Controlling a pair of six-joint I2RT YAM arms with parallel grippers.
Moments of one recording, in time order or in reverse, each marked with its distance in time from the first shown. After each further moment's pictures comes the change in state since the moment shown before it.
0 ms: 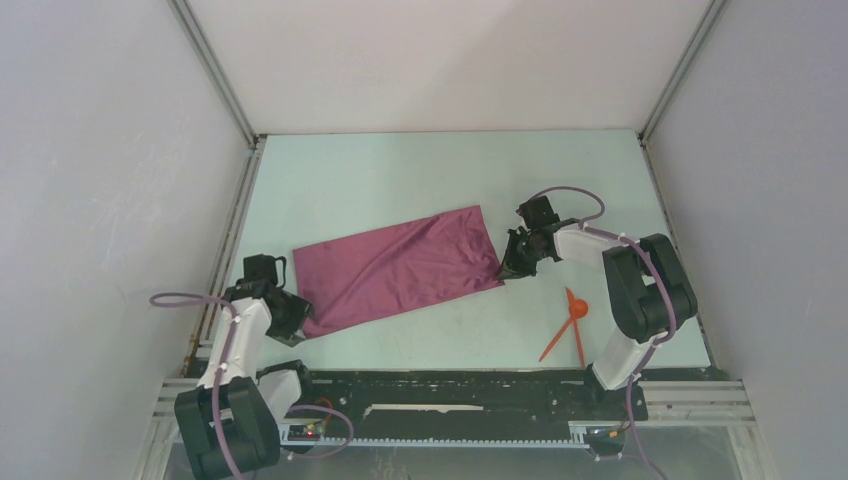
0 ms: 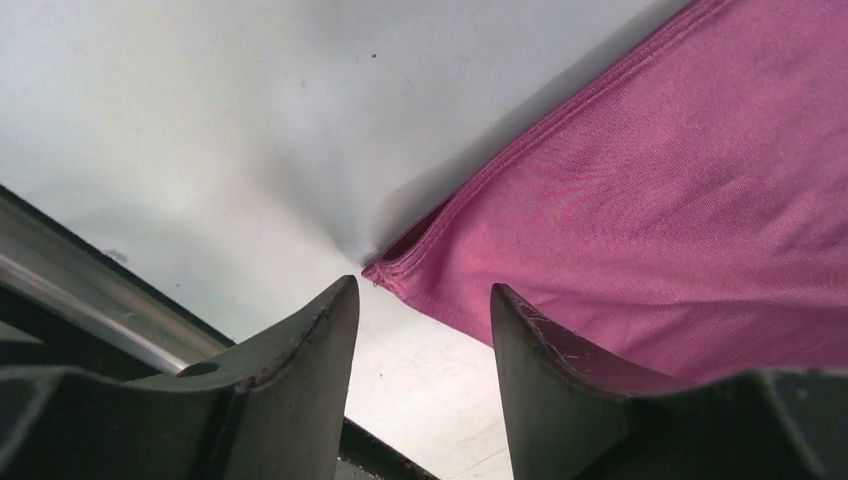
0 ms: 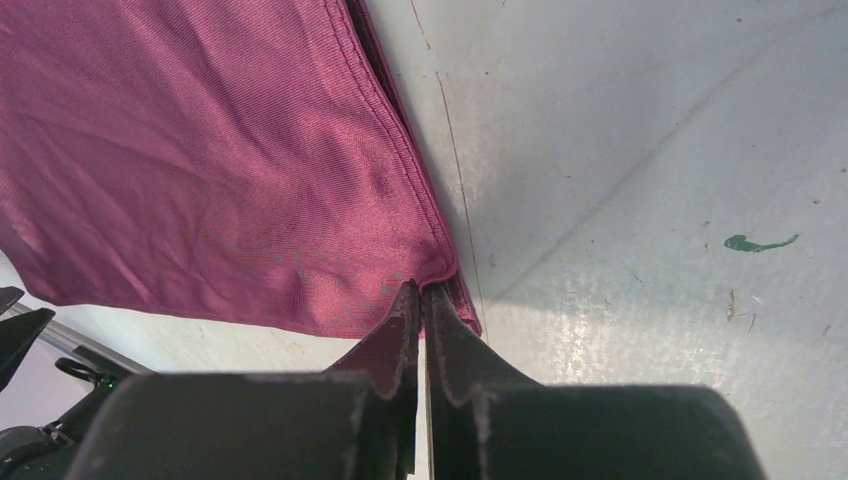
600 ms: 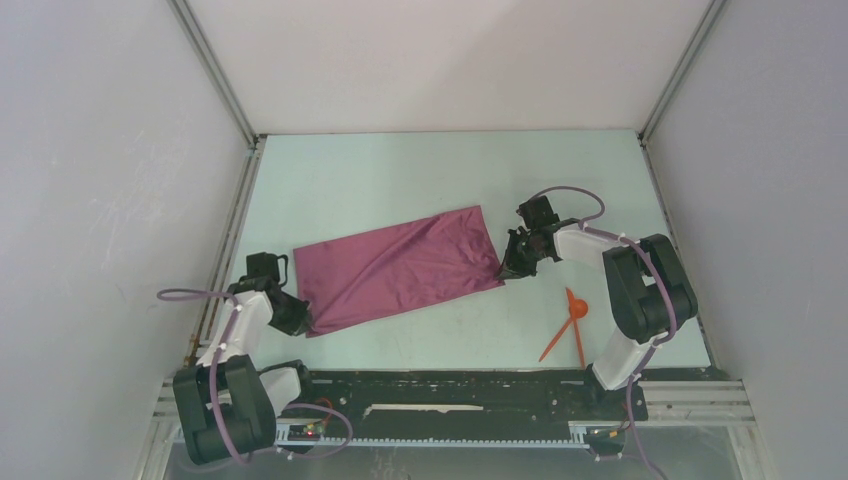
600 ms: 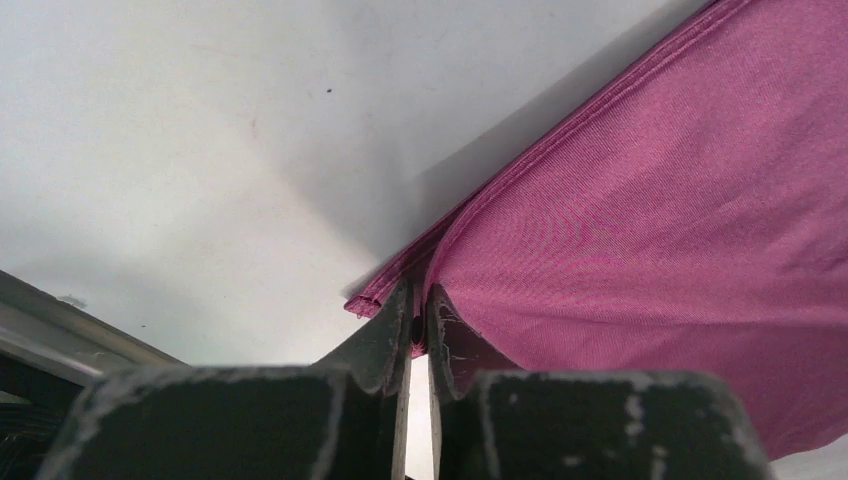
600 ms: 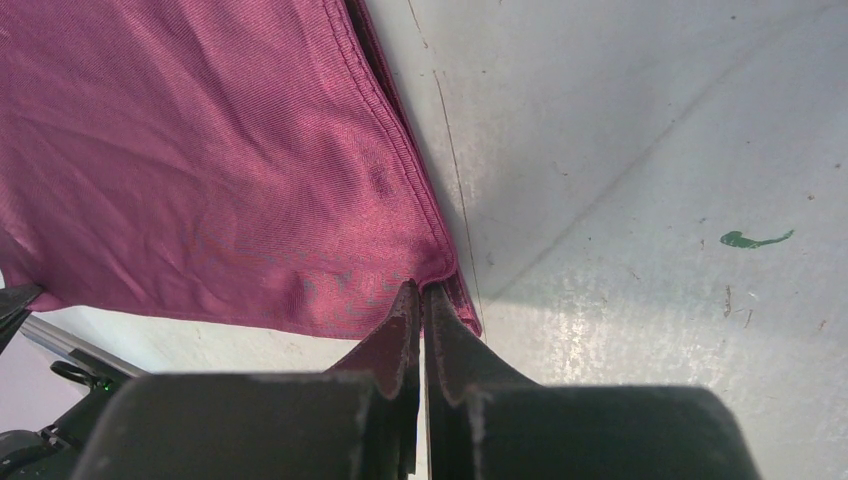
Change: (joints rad) left arm 0.000 0.082 -0.002 0.076 0.027 0.026; right arm 0.000 -0.002 0.000 -0.002 0.006 0.000
